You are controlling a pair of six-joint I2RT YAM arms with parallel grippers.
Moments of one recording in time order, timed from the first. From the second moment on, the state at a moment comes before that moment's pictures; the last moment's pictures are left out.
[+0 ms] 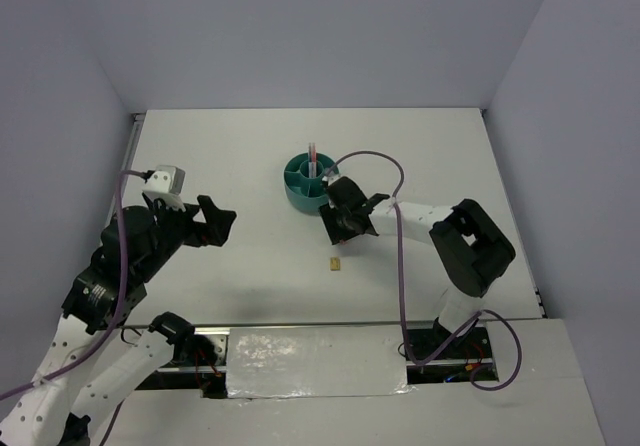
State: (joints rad) left arm -0.46 0.58 0.95 -0.64 -0.08 -0.32; right arm 0.70 1.73 0.98 -0.27 0.11 0.25
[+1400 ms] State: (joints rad) left arm -0.72 1.03 0.76 0.10 0.16 -0.78; right arm 0.99 0.99 0.74 -0.05 0.08 0.47
